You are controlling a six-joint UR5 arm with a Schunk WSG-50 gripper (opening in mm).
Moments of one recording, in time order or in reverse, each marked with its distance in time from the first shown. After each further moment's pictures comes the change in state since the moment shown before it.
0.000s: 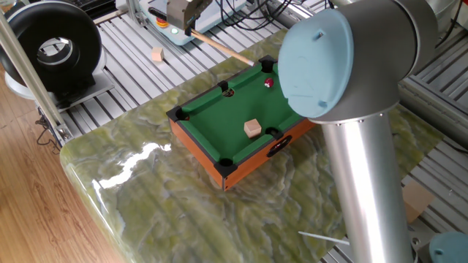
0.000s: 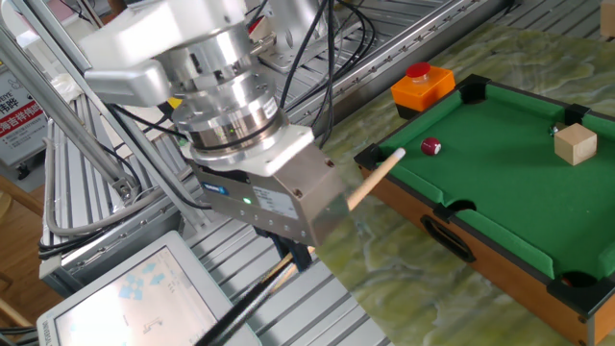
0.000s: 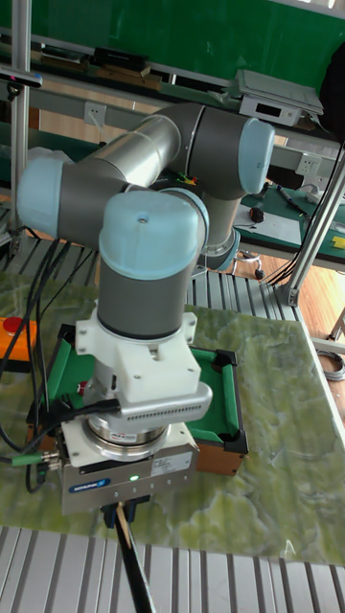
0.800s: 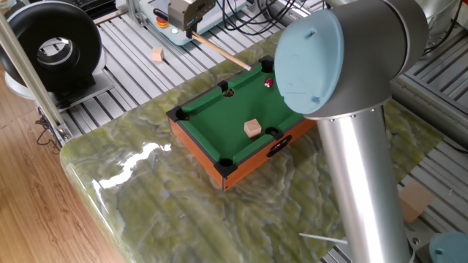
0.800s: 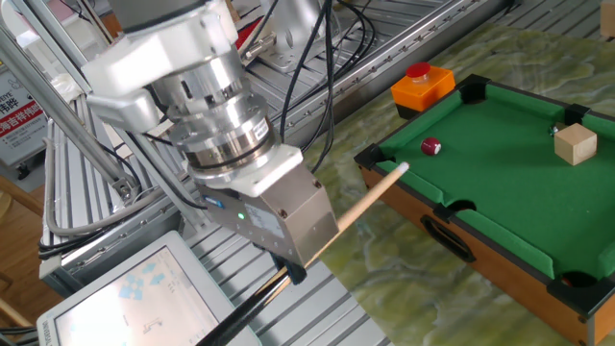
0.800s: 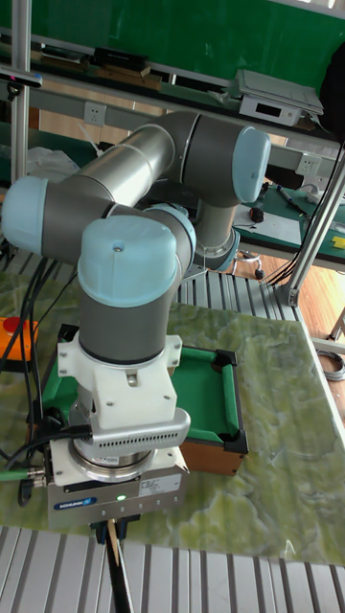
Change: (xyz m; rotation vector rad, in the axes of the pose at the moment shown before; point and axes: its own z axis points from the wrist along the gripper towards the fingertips) arm -0.009 -0.005 0.019 -0.020 -0.009 0.058
